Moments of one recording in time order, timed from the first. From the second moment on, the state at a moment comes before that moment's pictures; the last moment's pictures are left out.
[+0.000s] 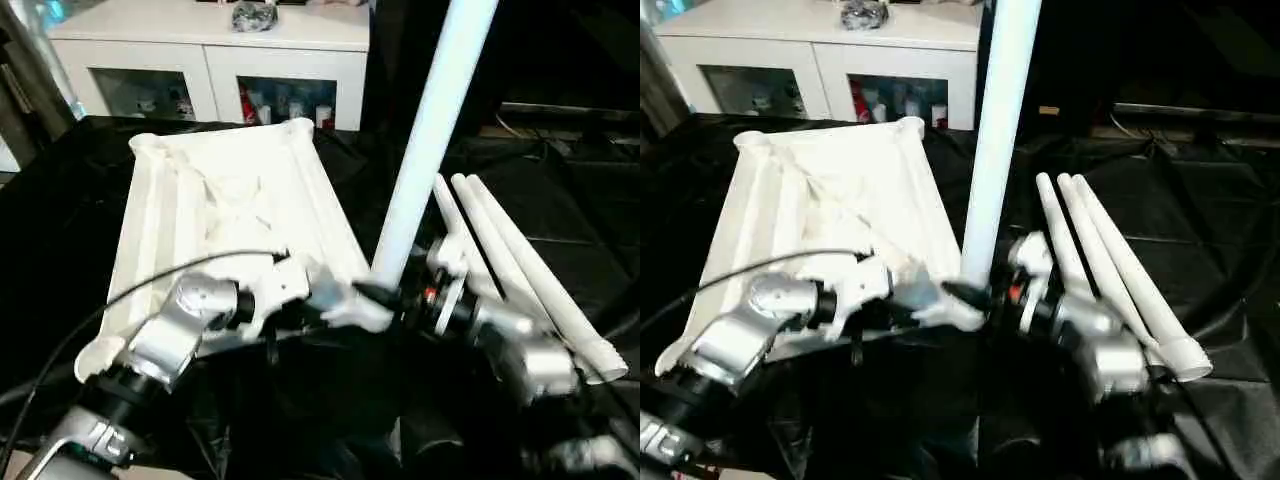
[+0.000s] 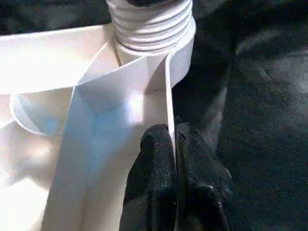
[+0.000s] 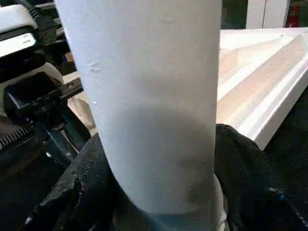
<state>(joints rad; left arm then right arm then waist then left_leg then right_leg) -0.46 0.42 -0.37 0.26 -0.02 0.22 -1.07 -0.40 -0.28 0.06 0.47 0.36 0.14 1.01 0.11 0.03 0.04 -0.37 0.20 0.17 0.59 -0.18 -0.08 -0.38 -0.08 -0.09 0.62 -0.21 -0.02</state>
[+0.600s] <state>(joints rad) -0.45 0.43 -0.37 0.28 -0.01 0.21 -1.07 -0.40 -0.27 0.07 0.49 0.32 0.14 1.05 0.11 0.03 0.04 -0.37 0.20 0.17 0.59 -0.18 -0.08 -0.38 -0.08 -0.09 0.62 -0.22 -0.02</state>
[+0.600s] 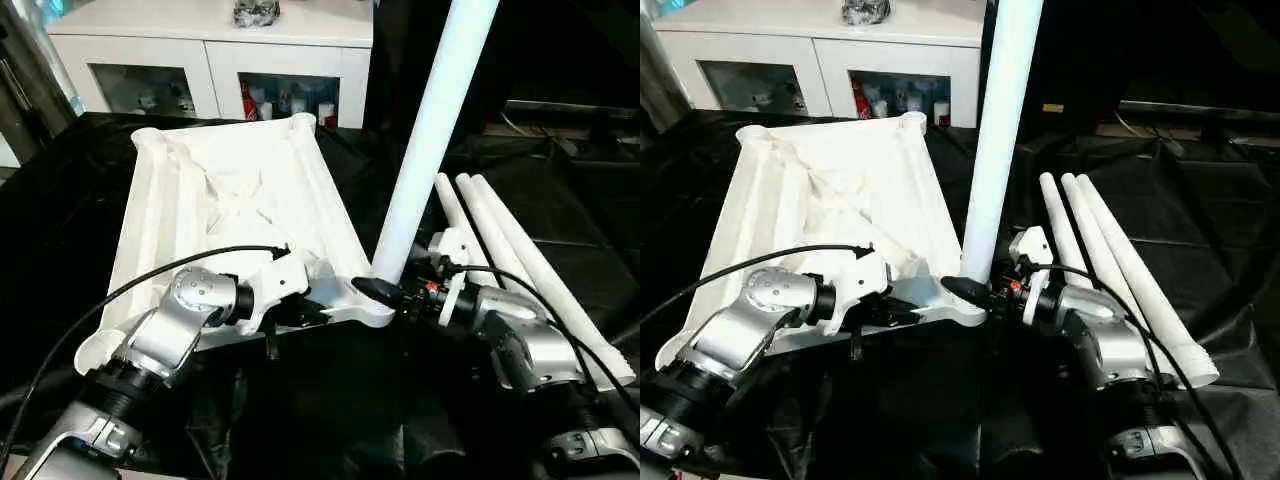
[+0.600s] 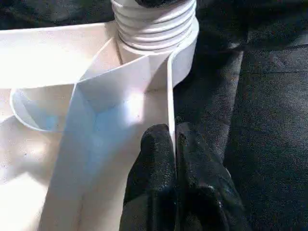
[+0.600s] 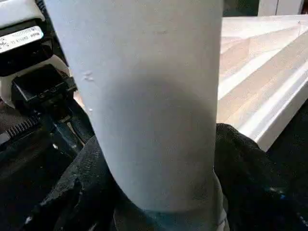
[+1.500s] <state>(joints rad) -0.50 0.25 -0.34 0.38 0.06 0.35 -0.80 -0.51 -0.11 0.00 0.73 0.22 -0.01 0.59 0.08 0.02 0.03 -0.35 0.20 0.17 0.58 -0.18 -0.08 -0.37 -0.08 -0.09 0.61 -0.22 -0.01</state>
